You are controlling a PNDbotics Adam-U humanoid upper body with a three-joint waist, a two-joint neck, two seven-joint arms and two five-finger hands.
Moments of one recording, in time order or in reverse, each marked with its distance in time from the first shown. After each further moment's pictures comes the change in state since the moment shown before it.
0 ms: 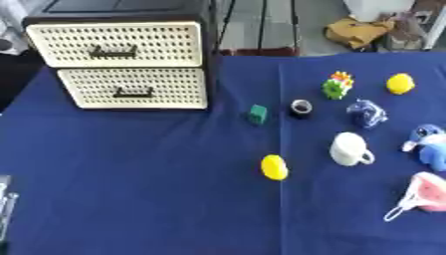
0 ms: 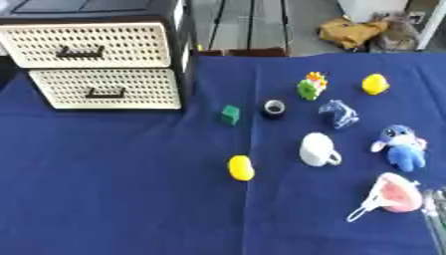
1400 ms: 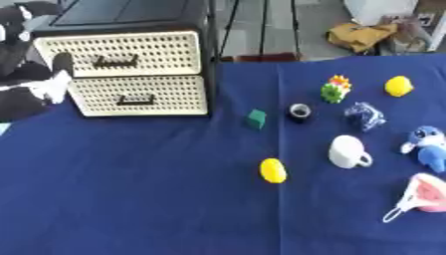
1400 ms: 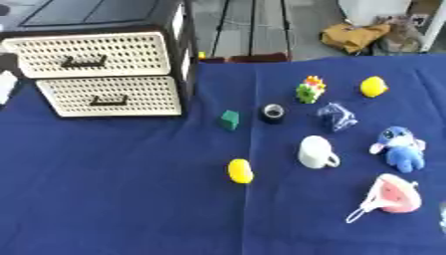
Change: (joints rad) left arm -0.070 0.487 -0.162 0.000 -0.253 0.481 -0.634; right arm 0.009 -0.014 0.020 0.000 -0.011 -0.014 0.021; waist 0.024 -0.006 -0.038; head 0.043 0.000
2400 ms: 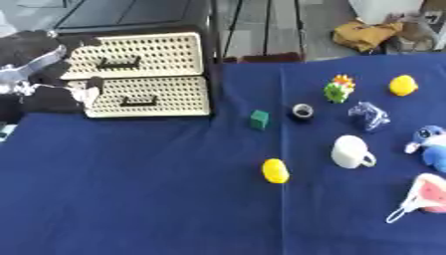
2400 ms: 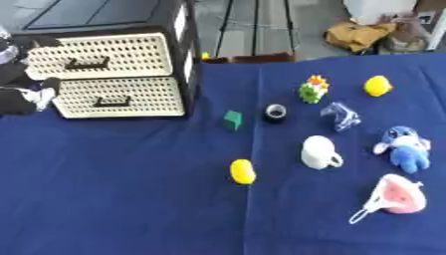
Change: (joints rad) left arm -0.178 -0.035 -0.103 0.243 -0.171 0.049 -0.302; right arm 0.004 -0.003 0.014 0.000 -0.012 -0.004 0.019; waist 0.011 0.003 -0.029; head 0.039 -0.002
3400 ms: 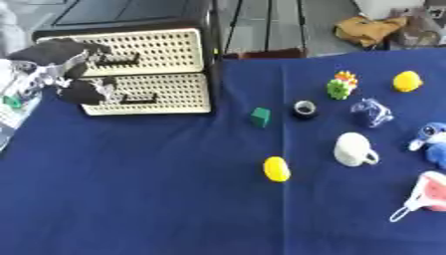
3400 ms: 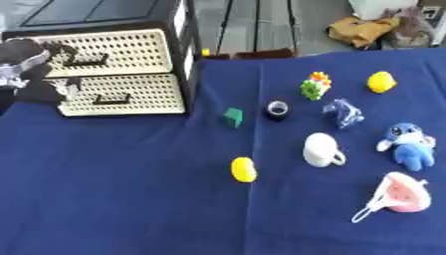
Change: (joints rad) left arm -0.157 -0.114 -0.043 0.344 -0.123 -0.056 0.022; right arm 0.000 0.006 0.013 0.000 0.000 -0.001 0.013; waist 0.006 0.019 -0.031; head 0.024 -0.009
